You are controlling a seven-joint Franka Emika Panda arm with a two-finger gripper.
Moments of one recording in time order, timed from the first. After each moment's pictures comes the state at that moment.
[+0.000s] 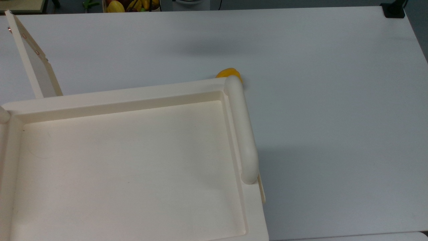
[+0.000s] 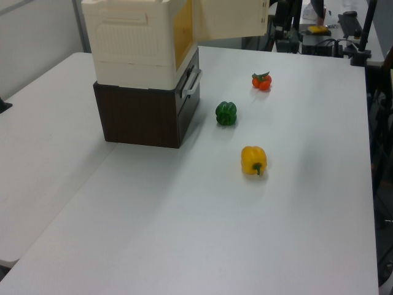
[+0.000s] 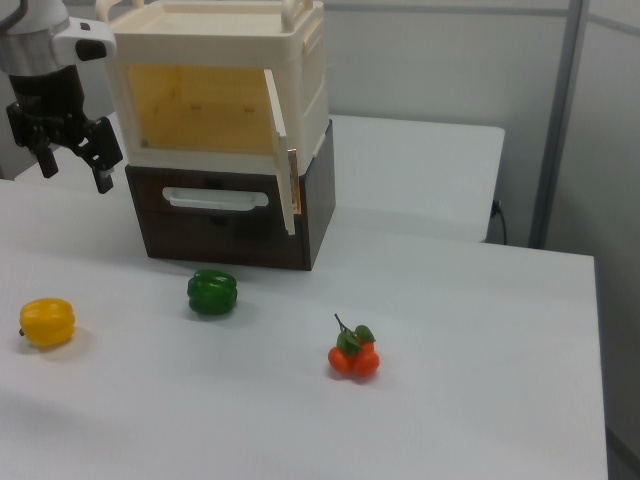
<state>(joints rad) 0.00 -0.04 -0.02 -1.60 0.05 1.65 -0.03</state>
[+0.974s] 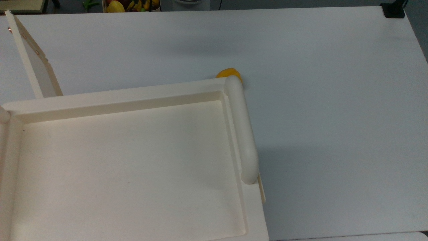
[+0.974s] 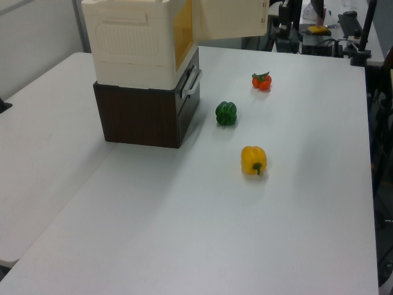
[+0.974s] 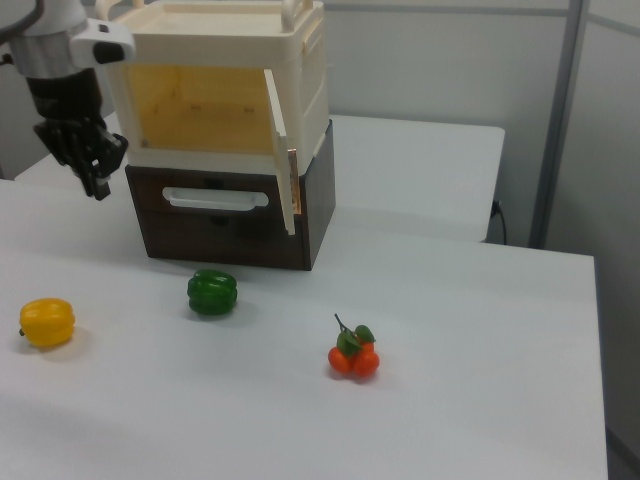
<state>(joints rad) -0.04 -0.04 -0.05 -1.60 0.05 1.64 -0.03</state>
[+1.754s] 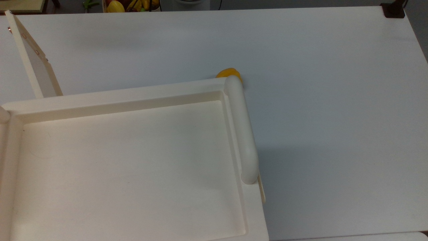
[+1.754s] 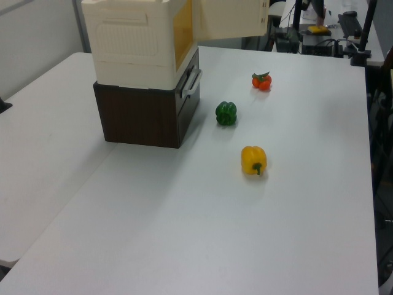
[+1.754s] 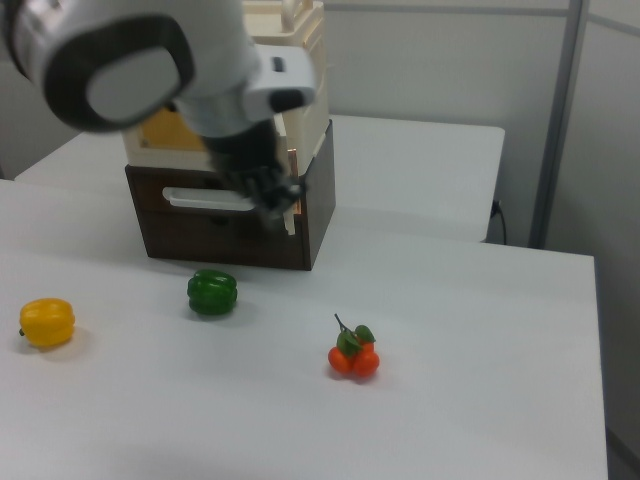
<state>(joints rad) -0.10 0.02 -0.43 -1.63 0.19 1.98 -0.31</state>
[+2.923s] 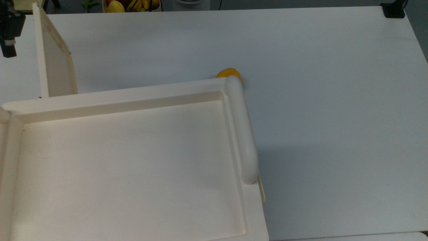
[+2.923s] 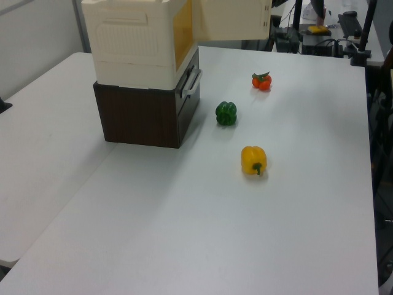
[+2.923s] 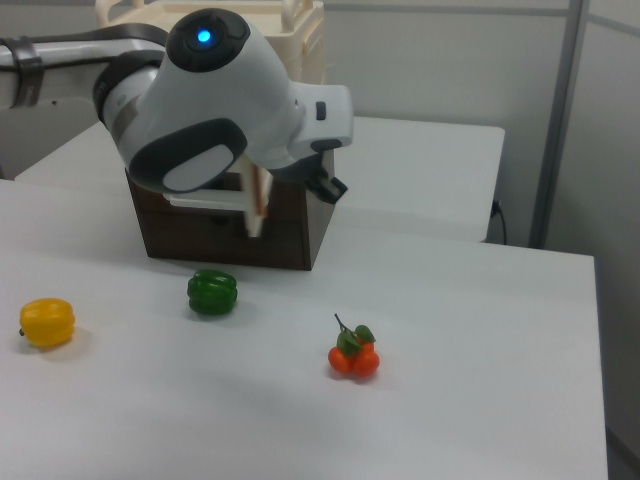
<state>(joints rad) -0.11 0.21 -0.37 -1.62 0.54 2.38 -0.31</state>
